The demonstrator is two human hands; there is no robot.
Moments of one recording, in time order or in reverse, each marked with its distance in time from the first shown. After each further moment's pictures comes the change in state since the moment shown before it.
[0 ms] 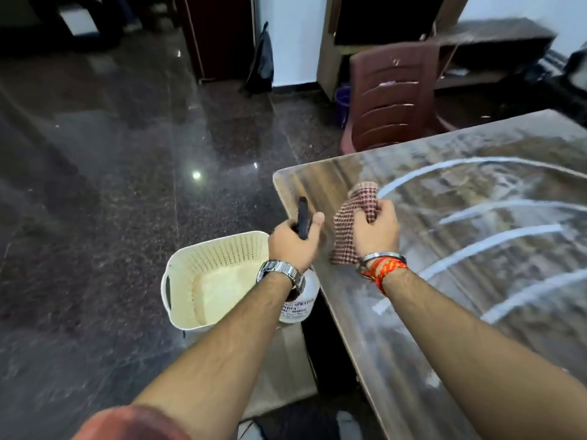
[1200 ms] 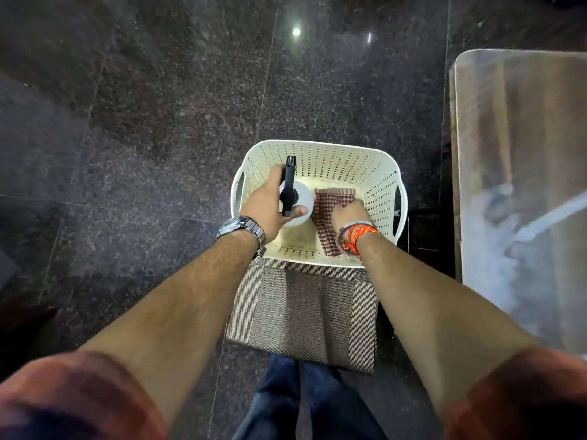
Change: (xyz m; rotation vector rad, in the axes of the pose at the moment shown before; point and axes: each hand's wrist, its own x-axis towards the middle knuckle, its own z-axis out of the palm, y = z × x) left_hand 0.085 -0.233 -0.117 0.284 -0.048 -0.140; right_hand -0.077 0.112 0.286 -0.645 -0.845 0.248
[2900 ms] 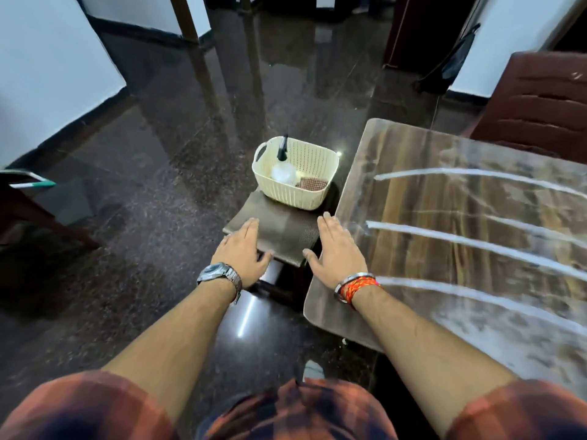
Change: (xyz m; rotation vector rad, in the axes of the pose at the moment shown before) left_hand -0.452 0.120 0.152 0.475 0.340 -0.153; right_hand -0.306 0.313 -0.160 -0.518 0.198 -1.206
